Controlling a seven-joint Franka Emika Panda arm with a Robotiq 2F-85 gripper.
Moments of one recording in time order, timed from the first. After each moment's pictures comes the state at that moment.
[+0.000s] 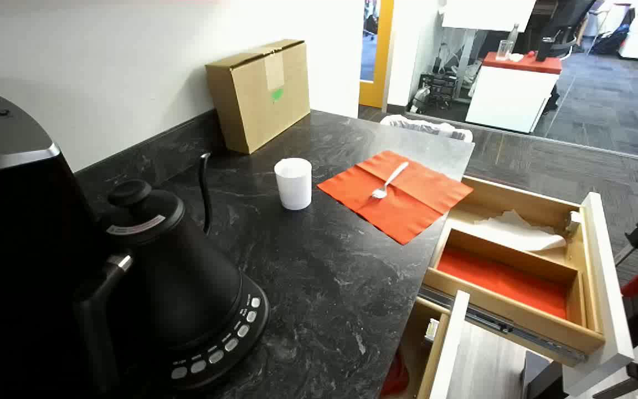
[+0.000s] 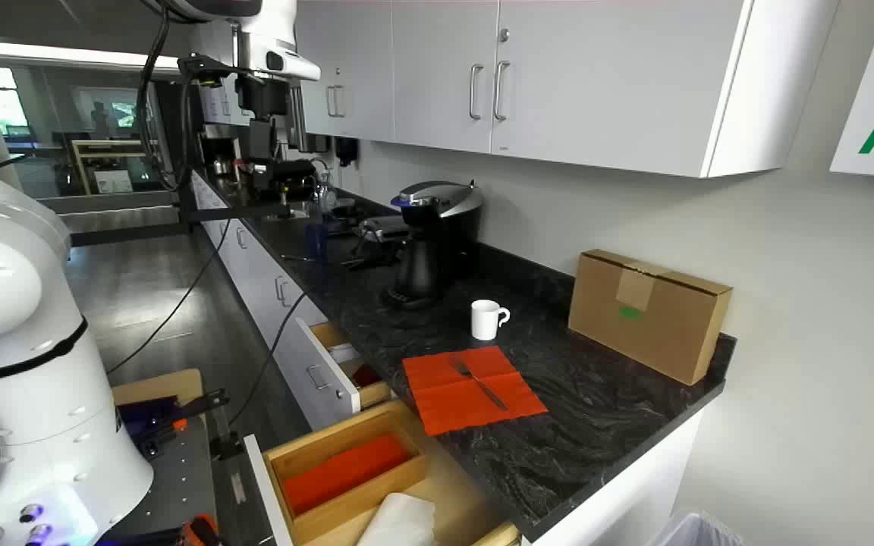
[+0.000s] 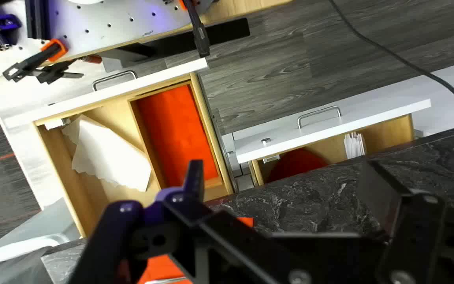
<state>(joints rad) 0.08 -0.67 0.28 -2.40 0.27 1.67 0.52</state>
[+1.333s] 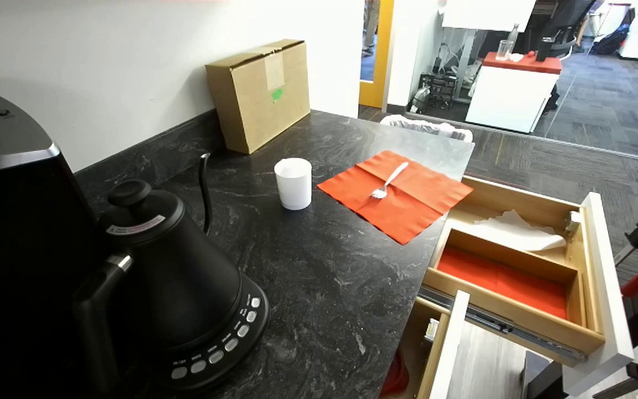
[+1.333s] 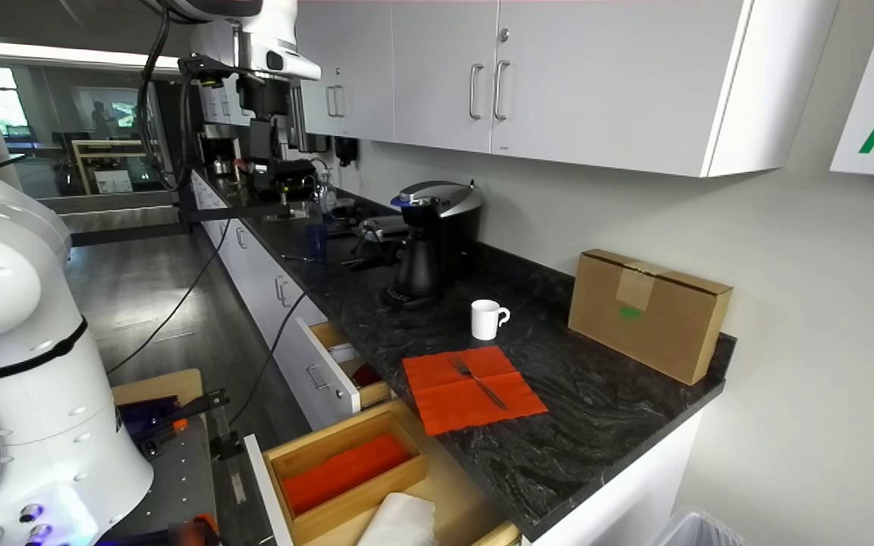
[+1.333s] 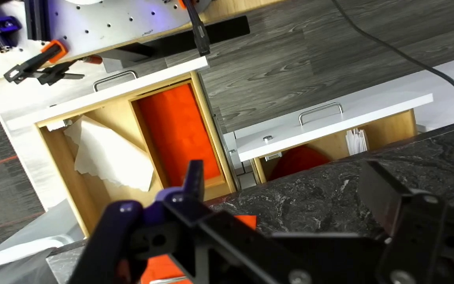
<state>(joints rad) 0.07 -0.67 0.29 -2.40 0.27 1.67 0.54</state>
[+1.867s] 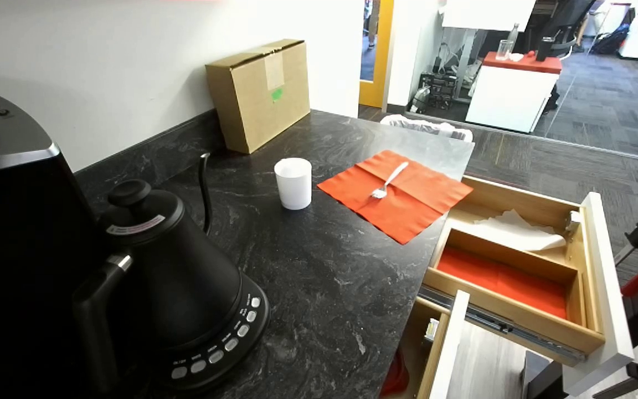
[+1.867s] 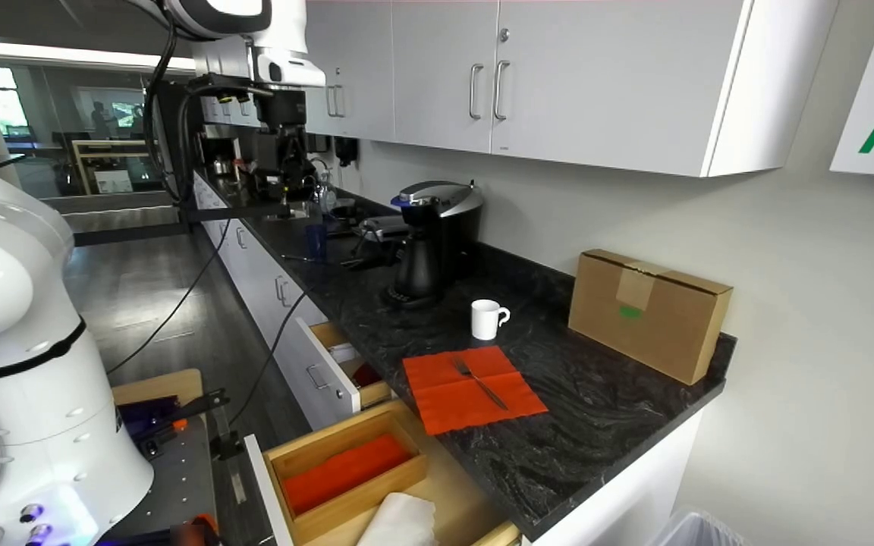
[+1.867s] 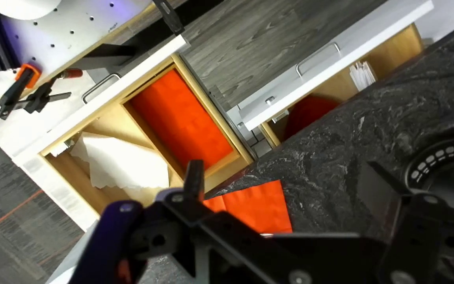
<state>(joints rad) 0.03 -0.67 0.29 -2.45 0.27 1.82 0.78</state>
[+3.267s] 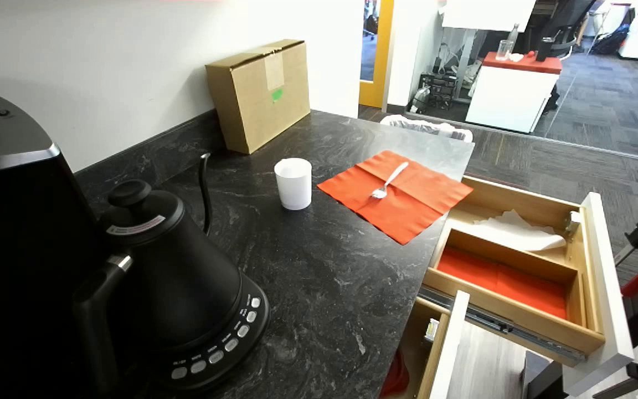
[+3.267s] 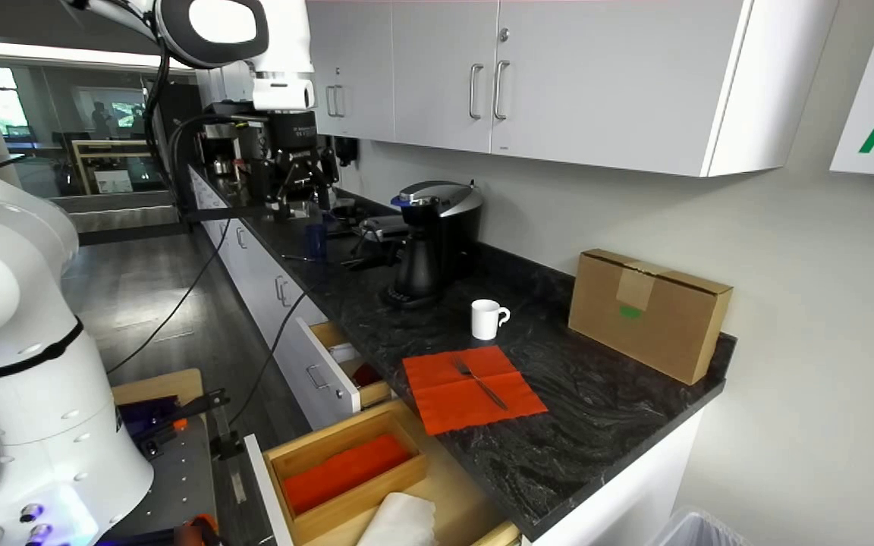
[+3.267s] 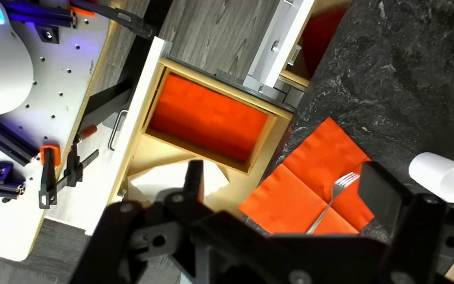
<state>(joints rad) -0.04 -0.75 0.27 -2.61 0.27 1.97 1.19</state>
